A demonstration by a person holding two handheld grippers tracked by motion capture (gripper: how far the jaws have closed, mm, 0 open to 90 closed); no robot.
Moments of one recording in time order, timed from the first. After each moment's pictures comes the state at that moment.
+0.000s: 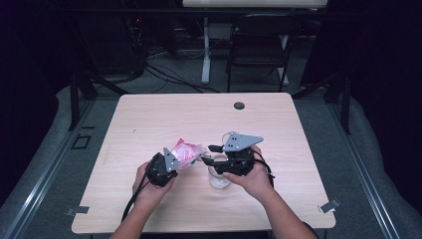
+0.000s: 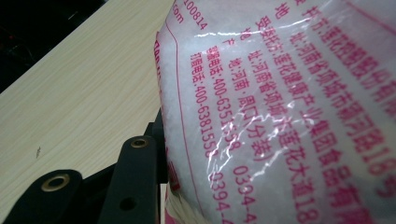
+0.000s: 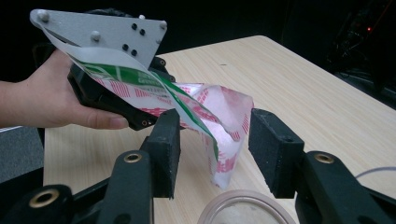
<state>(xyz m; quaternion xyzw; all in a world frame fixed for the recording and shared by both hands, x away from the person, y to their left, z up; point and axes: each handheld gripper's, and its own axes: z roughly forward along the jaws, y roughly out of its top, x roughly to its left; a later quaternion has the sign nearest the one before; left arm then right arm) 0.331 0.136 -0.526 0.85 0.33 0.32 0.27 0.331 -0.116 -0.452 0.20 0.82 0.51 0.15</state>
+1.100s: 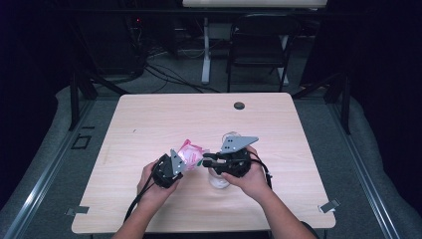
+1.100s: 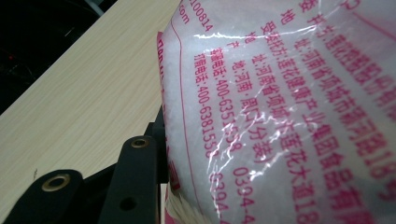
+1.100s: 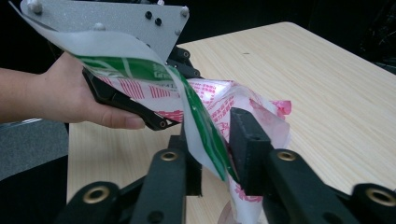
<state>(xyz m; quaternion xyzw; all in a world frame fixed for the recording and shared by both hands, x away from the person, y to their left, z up) 0.327 0.121 -0.525 0.85 0.30 0.33 0.28 0.336 -0.111 -0.463 0.19 0.83 0.51 0.10</state>
